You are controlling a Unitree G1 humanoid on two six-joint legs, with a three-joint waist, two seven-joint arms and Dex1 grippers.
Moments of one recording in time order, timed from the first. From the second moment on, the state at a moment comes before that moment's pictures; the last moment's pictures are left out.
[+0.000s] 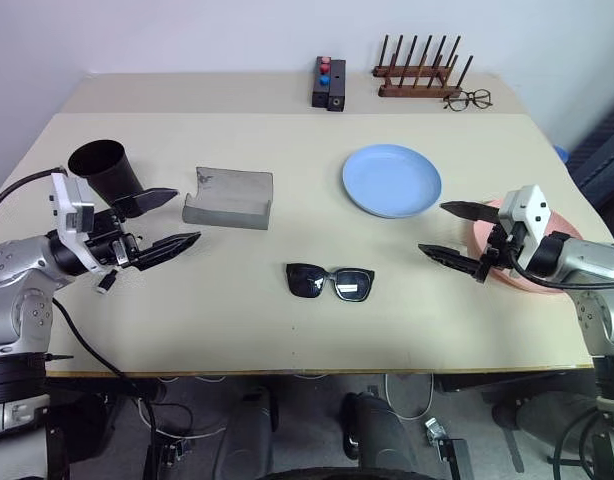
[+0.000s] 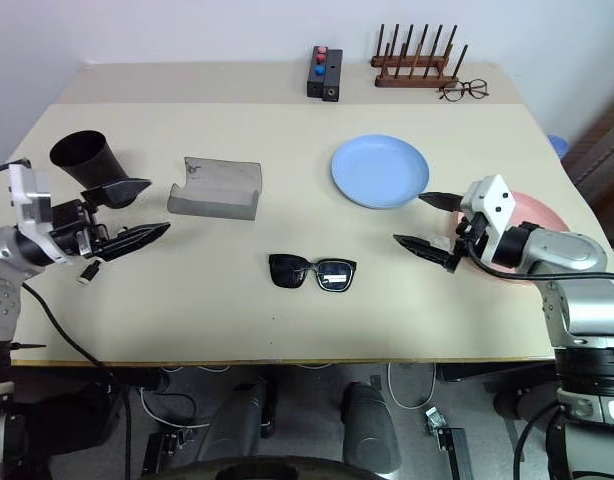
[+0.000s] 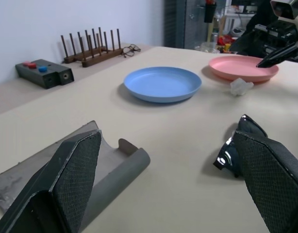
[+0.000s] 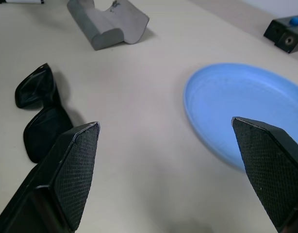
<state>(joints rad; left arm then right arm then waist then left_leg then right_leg) -0.32 0.78 0.32 0.11 -0.61 0.21 -1.25 -0.30 -0.80 -0.19 0.00 0.44 0.24 1.05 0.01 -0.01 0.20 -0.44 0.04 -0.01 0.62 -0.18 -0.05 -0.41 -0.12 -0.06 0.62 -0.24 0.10</state>
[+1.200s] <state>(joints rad) -0.53 0.76 0.25 0.41 -0.48 0.03 -1.24 -0.38 -0.74 -0.14 -0.08 0.49 0.33 1.04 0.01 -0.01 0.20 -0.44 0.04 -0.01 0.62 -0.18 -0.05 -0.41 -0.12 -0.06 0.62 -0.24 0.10</state>
